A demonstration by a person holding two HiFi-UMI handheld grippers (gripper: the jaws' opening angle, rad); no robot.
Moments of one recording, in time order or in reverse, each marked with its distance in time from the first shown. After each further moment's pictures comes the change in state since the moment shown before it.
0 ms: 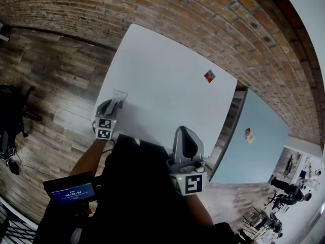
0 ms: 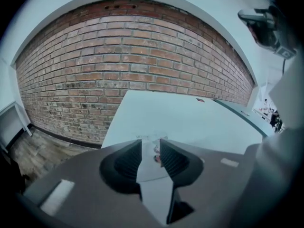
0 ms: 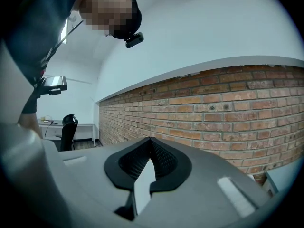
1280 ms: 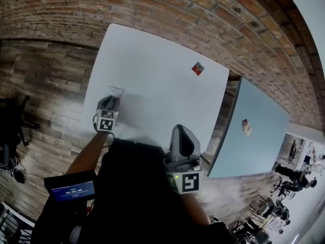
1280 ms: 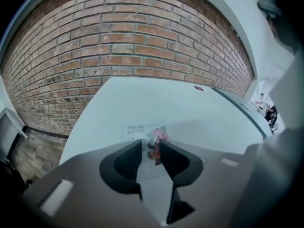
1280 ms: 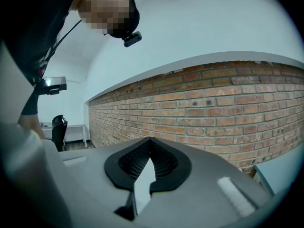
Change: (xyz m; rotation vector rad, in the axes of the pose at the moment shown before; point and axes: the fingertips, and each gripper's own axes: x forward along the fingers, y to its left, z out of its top) left arm 0.075 -0.040 -0.003 0.017 0.202 -0.052; right arm -0.005 -0.056 -0.017 0.059 0.026 -0.112
